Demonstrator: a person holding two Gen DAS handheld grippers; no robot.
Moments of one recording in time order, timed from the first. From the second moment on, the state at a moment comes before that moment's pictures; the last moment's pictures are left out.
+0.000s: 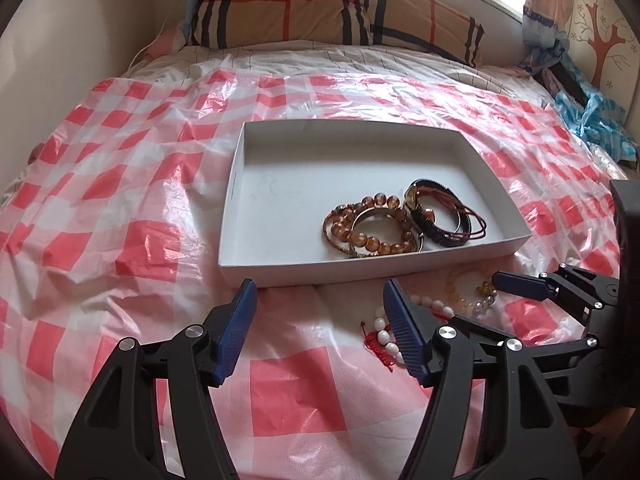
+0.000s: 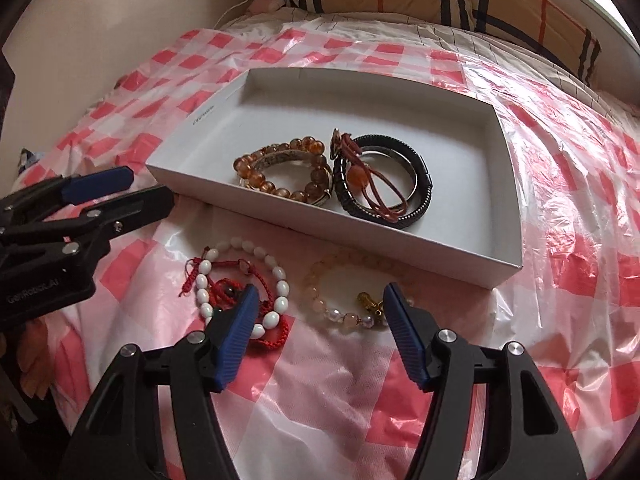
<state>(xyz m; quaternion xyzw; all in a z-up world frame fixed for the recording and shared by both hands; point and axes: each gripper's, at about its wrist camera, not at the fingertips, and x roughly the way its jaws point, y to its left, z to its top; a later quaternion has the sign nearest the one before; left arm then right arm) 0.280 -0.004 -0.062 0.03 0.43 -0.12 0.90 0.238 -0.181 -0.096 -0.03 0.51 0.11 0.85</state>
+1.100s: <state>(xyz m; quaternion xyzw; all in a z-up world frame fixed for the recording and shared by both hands) 0.267 -0.038 -0.105 0.14 0.49 -0.16 0.84 0.225 -0.213 -0.101 -0.05 0.54 0.05 0.84</state>
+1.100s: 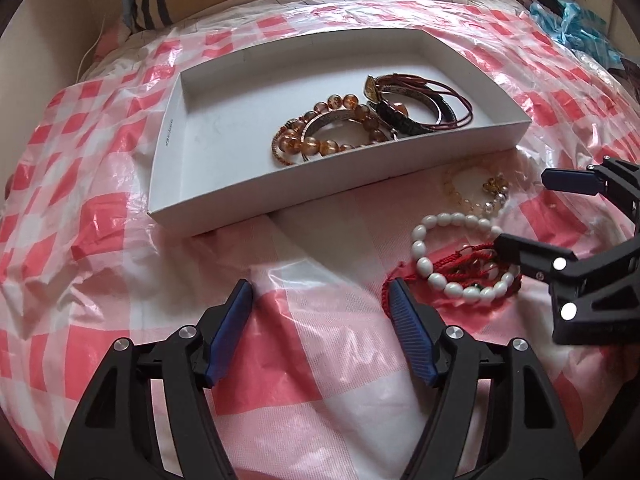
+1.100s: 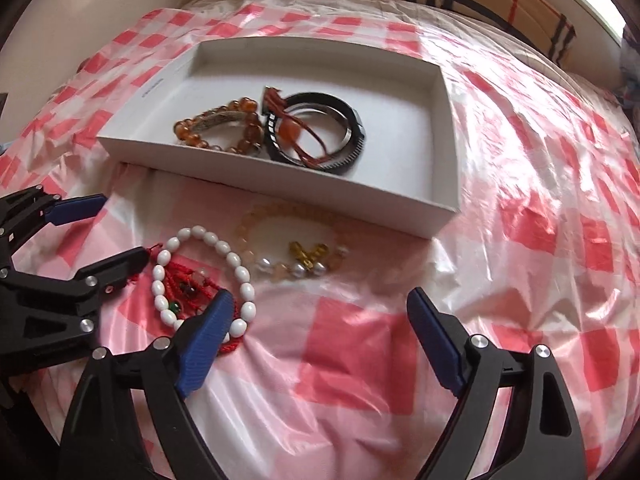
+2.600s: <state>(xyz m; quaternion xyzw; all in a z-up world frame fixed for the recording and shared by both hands) 0.220 -0.092 -0.101 0.25 0.42 -0.26 0.83 0.153 -0.224 -0.028 0.00 0.39 0.12 0.91</state>
